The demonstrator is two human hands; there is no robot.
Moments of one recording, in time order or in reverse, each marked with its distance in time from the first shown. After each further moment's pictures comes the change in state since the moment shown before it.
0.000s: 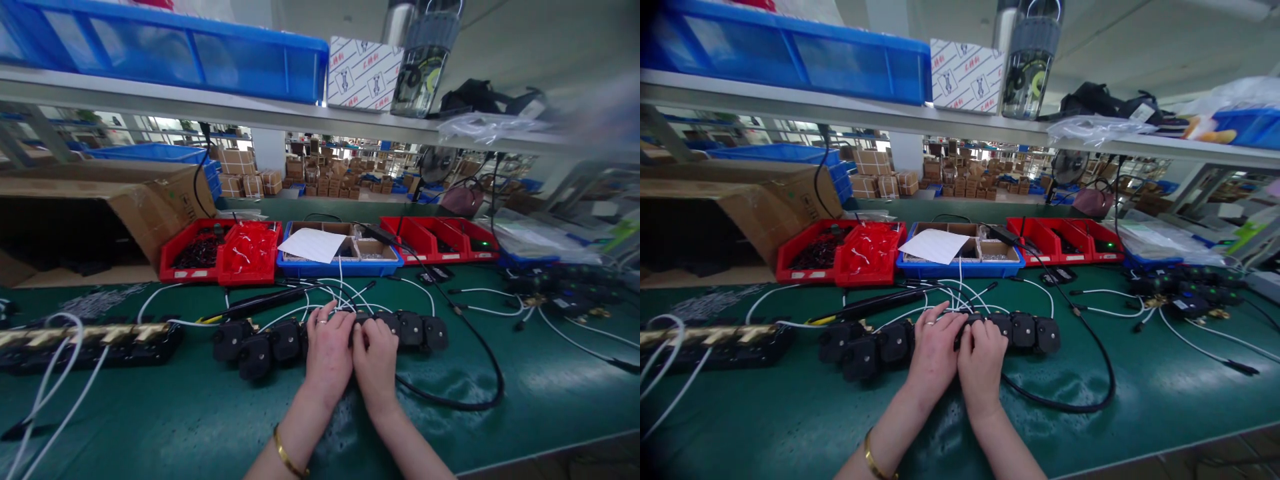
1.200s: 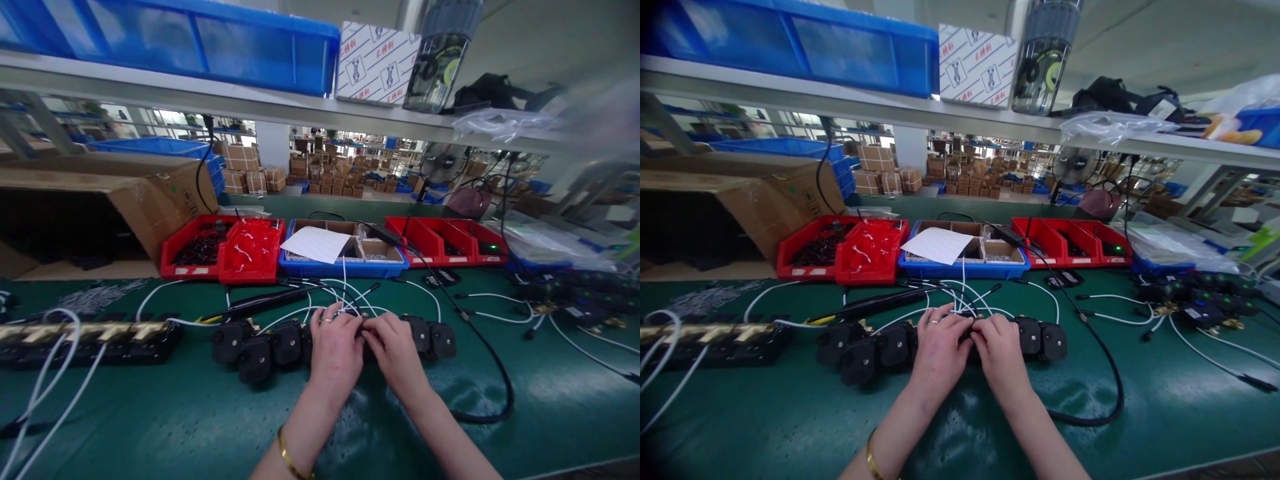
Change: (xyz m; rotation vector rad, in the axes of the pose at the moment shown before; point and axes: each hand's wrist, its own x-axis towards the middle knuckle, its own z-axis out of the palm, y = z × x) left_hand 0.009 0.006 0.000 0.002 -0.021 -0.052; right_hand 0.031 0.033 -0.033 0.112 -0.233 -0.298
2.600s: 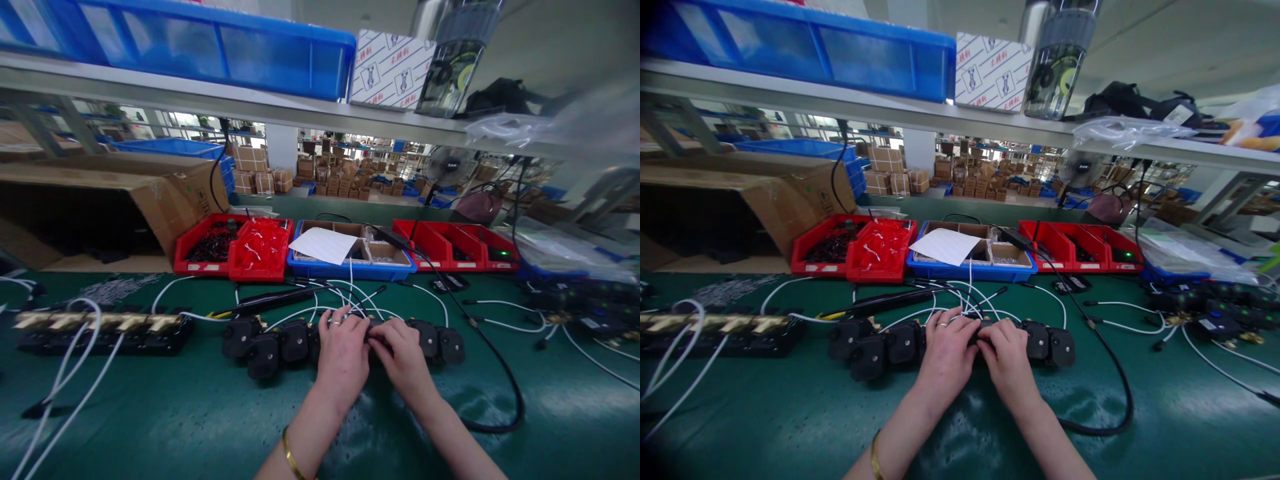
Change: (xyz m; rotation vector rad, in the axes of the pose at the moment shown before) left_hand -0.007 -0.003 0.000 0.005 -0.053 0.026; right_hand -0.008 0.011 0.004 0.021 -0.004 -0.088
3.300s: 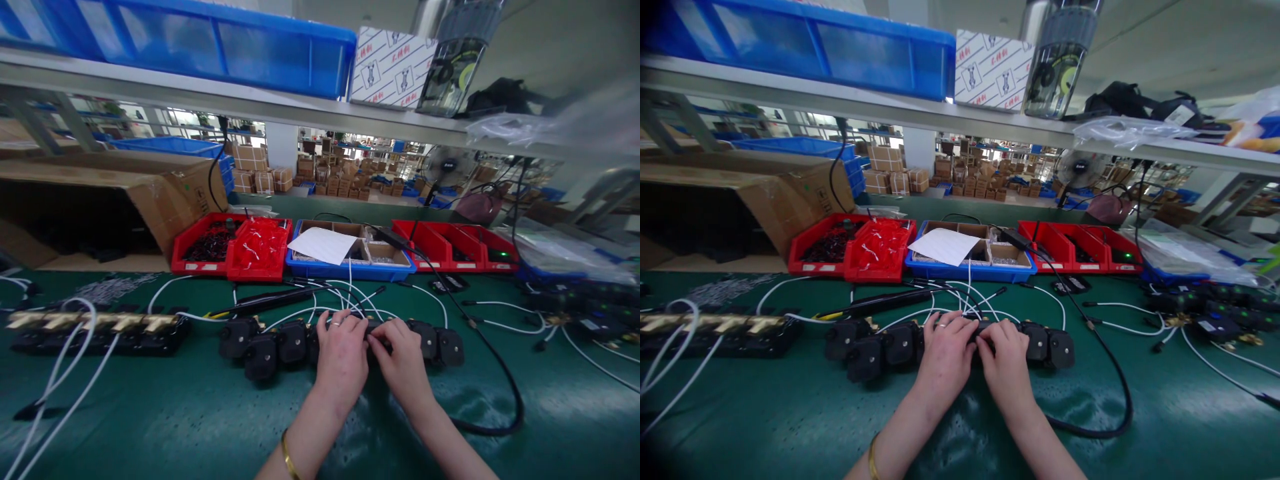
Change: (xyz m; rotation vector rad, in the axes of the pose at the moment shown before) left_hand 0.002 0.004 -0.003 0.004 -0.020 -0.037; right_hand 0.004 -0.018 0.001 -0.056 0.063 0.143
